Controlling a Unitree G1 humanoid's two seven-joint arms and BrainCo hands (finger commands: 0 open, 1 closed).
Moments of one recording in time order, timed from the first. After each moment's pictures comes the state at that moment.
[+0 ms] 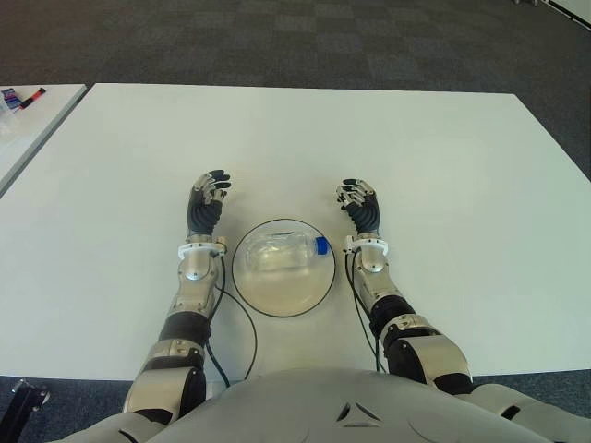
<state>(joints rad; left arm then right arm) -0.14 0.07 0.13 0.65 0.09 -0.55 0.16 -0.36 0.08 -0.04 0.99 -0.11 -0.60 -0.28</state>
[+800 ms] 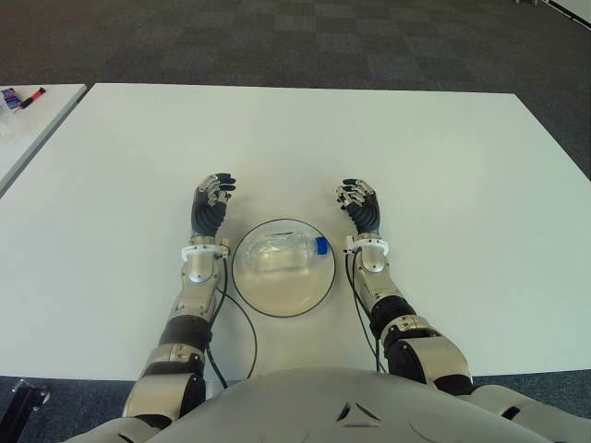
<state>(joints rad) -0.10 0.07 0.09 0.59 0.12 -0.53 0.18 -0.35 0.07 -0.05 0.97 -0.11 -0.60 -0.27</state>
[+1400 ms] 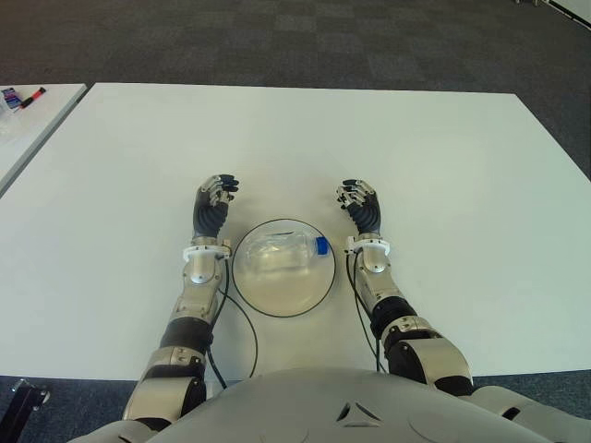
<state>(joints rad) -0.09 0.06 0.07 0.55 0.12 -0.53 0.18 -0.33 0.07 -0.06 0.94 -0.11 -0.60 -0.23</state>
